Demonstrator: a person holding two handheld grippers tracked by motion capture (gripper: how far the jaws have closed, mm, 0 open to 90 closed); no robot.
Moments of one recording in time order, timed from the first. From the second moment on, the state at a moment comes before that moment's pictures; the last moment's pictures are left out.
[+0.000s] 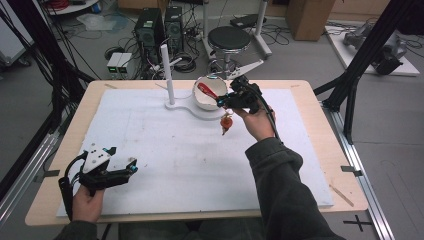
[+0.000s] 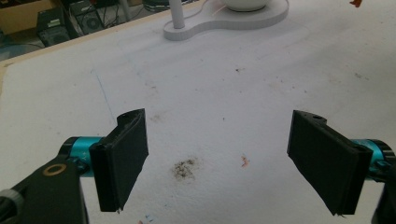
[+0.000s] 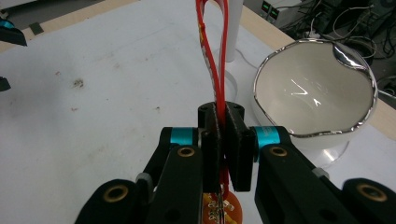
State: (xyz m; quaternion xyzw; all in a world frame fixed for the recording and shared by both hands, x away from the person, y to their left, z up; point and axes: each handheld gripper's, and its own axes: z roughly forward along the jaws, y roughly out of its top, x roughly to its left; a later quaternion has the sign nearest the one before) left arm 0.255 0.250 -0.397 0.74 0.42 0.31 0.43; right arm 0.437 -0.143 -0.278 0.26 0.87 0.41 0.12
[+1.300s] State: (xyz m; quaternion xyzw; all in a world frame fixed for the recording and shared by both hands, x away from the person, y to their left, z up) left arm 0.255 0.252 -0.396 0.74 0.41 0.31 0.44; right arm 0.465 -0.068 -0.276 0.26 0.86 0.42 0.12
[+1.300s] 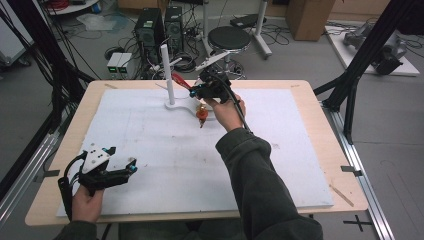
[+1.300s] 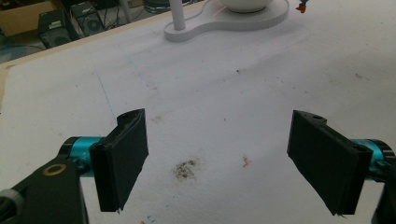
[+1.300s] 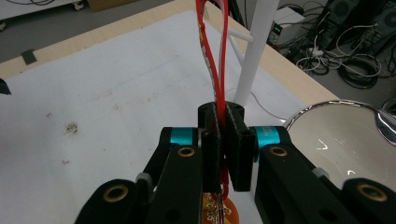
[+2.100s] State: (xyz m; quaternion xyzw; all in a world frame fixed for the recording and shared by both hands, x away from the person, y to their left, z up) left arm 0.254 0.253 -0.396 0.73 0.42 0.31 0.44; right arm 0.490 -0.023 -0.301 0.27 0.87 0.39 0.14
